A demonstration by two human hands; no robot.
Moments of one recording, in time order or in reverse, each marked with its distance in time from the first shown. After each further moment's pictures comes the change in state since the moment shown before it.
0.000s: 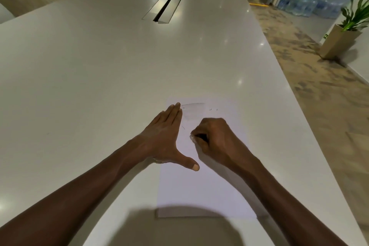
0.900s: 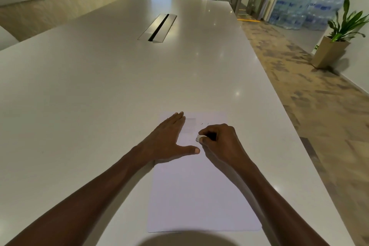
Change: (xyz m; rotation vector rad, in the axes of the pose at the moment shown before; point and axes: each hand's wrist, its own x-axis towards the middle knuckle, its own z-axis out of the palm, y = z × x) left_hand 0.037 0.012 -0.006 -0.188 0.190 0.049; right_hand 0.001 0.033 -0.017 0.279 0.182 0.352
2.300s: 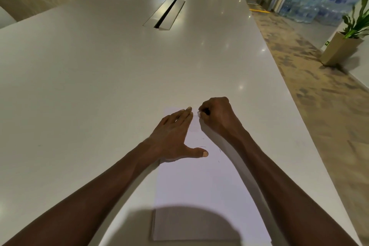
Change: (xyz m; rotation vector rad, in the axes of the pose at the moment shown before) left_hand 0.006 -0.005 0.004 0.148 -0.045 -0.006; right_hand 0.088 0.001 0.017 -0.310 0.024 -0.283
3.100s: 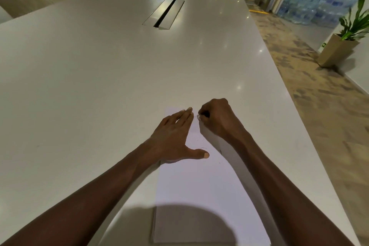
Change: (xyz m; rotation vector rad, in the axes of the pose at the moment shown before) left_hand 0.002 -0.003 0.004 0.000 0.007 0.012; right_hand -0.003 -0.009 -0.003 -0.021 -0.089 0.065
